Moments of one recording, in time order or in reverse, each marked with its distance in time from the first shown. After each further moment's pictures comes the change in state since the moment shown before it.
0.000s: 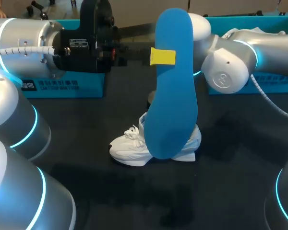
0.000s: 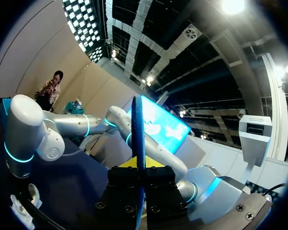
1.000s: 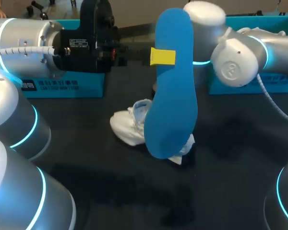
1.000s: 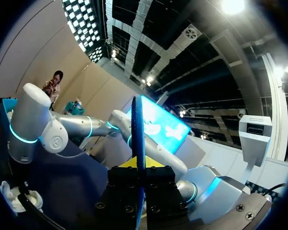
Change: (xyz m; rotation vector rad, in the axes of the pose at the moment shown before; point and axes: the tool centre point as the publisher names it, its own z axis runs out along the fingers) left arm 0.000 0.000 0.000 0.000 0.000 0.000; right arm 0.007 0.004 -0.028 -0.091 0.114 0.238
